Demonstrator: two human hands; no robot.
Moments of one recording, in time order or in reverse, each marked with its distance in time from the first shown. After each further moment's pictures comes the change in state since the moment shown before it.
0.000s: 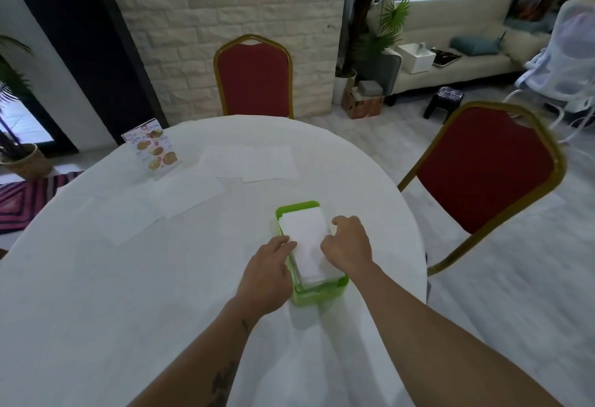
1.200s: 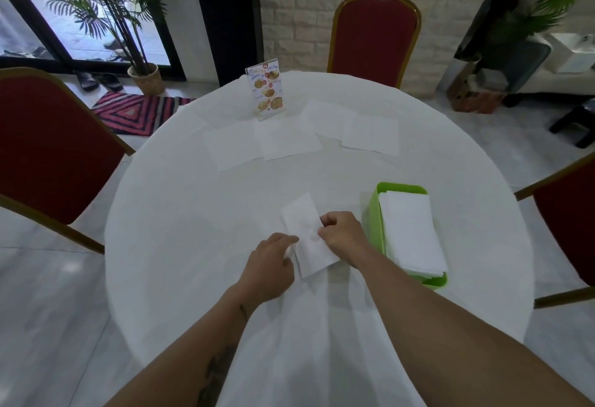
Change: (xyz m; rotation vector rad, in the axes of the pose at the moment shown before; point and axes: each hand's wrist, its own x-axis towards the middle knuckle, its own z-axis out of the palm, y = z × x) left_hand -0.094 -0.112 -0.027 -0.131 0.049 -0.403; right_hand -0.025 -0.085 0.136 0.185 -0.448 -0.117
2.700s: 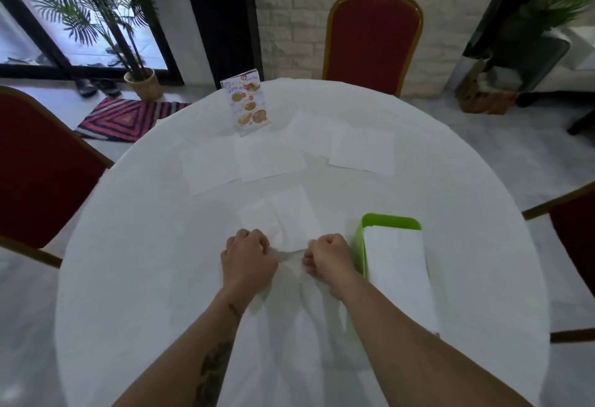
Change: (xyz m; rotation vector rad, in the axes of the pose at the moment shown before) left_hand 0.098 0.017 0.005 0.106 0.269 -0.315; right_hand 0.062 0.009 -0.008 0.484 0.006 0.323
